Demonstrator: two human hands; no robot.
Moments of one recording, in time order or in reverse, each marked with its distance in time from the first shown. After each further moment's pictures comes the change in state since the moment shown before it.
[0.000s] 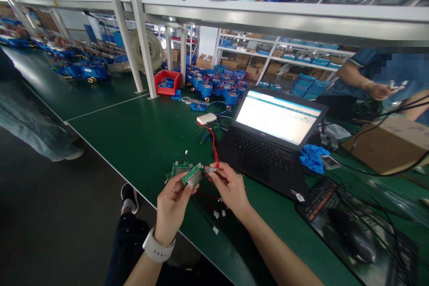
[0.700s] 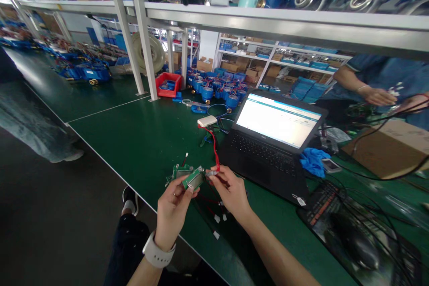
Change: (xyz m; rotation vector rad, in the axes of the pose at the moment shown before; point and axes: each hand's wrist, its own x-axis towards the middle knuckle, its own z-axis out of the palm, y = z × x) left_hand -0.002 -0.002 -0.001 0.008 0.001 -0.022; right_hand -0.001 0.002 0.001 0.003 -0.006 0.015
